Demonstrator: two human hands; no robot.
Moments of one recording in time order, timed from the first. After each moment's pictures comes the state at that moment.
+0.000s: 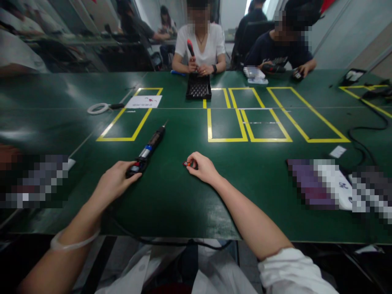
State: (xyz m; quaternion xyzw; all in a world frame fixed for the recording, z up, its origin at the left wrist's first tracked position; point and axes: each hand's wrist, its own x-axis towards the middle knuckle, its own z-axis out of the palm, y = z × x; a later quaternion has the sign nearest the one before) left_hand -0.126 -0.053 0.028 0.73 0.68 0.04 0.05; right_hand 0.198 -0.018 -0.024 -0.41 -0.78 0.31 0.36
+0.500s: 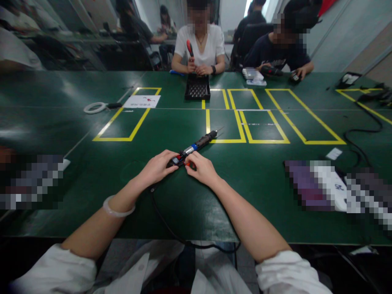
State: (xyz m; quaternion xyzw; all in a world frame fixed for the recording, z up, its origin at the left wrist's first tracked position) left_hand -0.016 -0.007 0.022 0.86 0.49 0.10 0.14; right_hand 0.200 -0.020 -0.017 -0.41 -0.81 0.22 0.36
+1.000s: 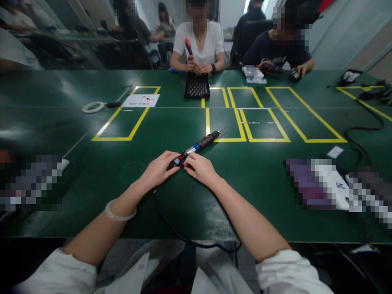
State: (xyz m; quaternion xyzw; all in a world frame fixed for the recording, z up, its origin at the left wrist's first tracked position) left_hand -0.014 -0.016 0.012 0.86 0.47 0.14 0.14; right_hand 0.198 -0.018 -0.020 -0.41 -0.85 0.15 0.29
